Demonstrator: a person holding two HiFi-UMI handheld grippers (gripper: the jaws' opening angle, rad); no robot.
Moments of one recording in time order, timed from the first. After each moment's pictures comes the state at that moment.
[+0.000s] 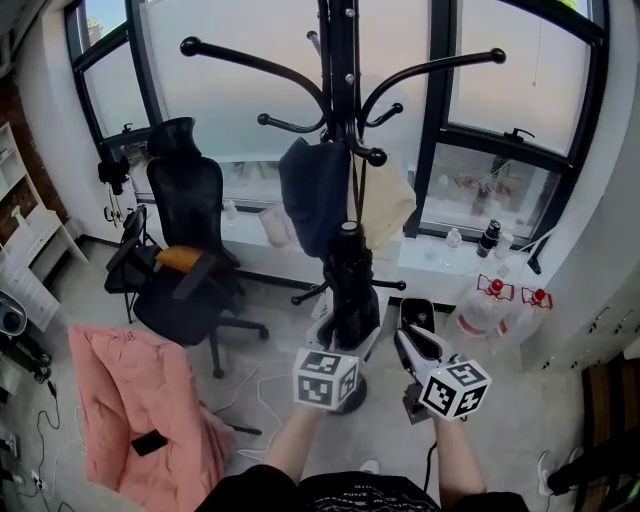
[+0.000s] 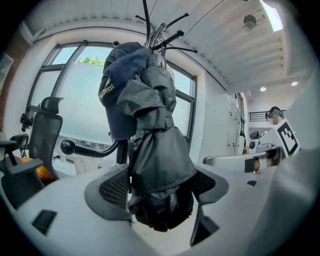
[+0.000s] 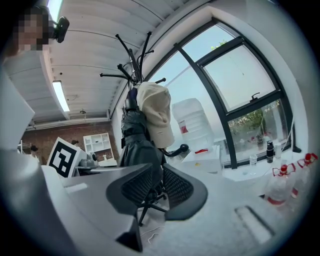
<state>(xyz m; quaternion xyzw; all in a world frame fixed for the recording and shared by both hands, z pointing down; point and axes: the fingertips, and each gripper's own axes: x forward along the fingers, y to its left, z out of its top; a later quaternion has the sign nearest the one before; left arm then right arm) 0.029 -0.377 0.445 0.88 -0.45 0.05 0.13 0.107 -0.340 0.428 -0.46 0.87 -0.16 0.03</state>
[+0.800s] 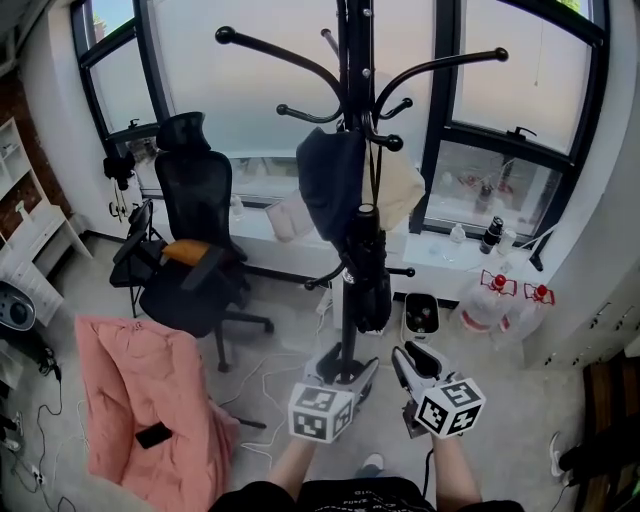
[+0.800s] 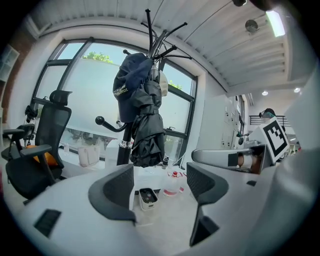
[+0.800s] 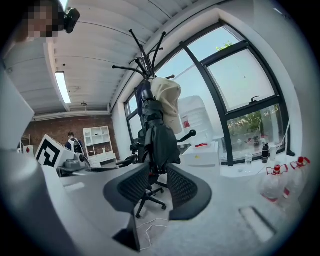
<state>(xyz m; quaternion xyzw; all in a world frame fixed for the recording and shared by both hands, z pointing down) 0.005 -0.290 0.481 0.88 -0.45 0.05 0.16 0.085 -0.283 0.454 -0.47 0.87 -0.15 0.00</state>
